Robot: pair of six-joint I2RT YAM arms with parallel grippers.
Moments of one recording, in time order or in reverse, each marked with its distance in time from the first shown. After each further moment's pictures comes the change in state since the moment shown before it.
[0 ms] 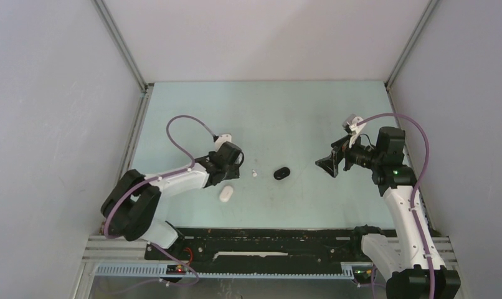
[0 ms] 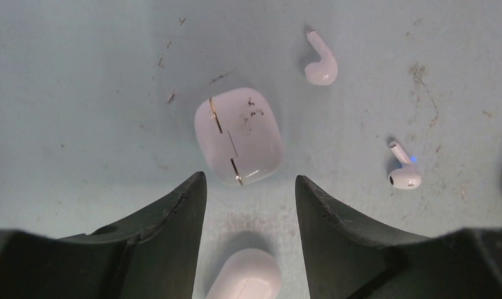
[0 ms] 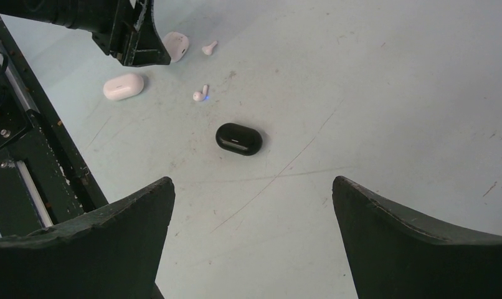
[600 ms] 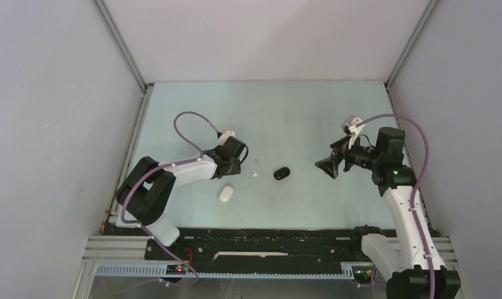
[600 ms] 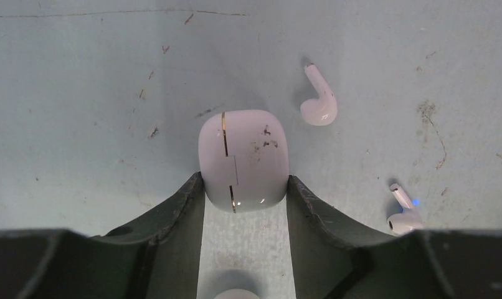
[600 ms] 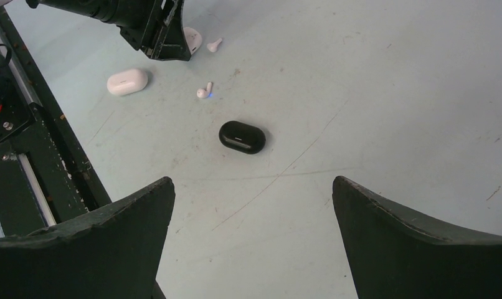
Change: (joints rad) left arm 0.032 0.174 0.109 0.003 0.015 -0.010; right arm 0.003 -0.002 0.000 -0.015 -0.014 -0.026
